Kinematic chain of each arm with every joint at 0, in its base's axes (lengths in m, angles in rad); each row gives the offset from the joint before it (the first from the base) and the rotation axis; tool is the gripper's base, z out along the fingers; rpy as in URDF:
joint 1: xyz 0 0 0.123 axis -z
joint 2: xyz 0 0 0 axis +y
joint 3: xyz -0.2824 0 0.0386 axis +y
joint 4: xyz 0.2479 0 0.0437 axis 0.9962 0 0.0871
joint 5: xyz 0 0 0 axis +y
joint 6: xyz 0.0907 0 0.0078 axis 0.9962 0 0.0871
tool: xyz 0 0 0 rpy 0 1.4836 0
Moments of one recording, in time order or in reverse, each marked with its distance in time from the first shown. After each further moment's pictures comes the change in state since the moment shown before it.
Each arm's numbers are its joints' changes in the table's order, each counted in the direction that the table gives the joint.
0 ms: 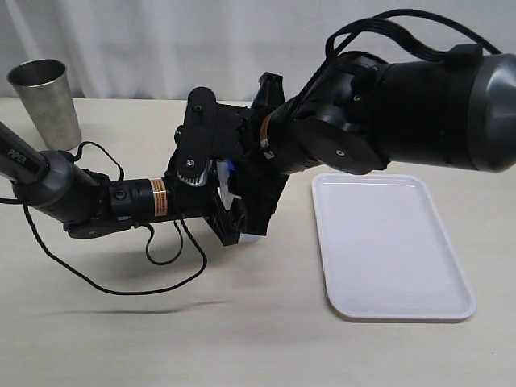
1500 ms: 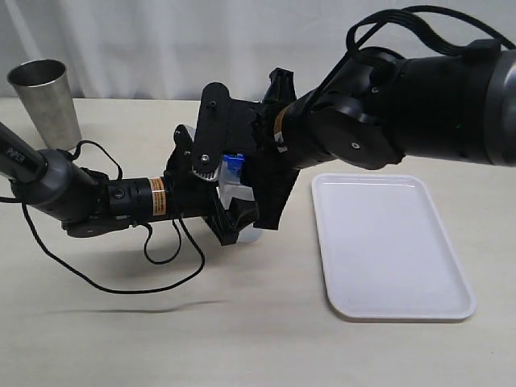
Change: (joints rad) left arm -0.007 0.000 -0.002 0.018 0.001 -0.004; right arm 0.044 -0.008 0.022 0.028 -0.023 -0.064
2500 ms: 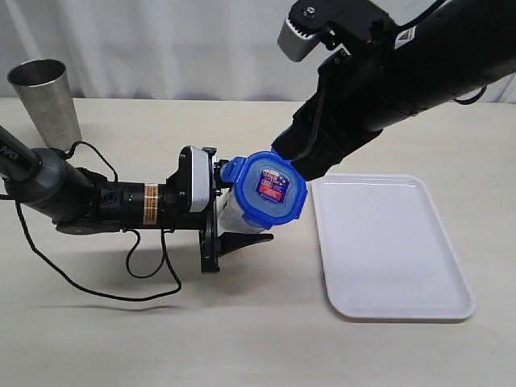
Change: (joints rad) left arm -0.030 0.000 0.000 0.218 -0.114 0.405; right arm 0.228 -0.295 -0.022 0.834 0.304 -0.279
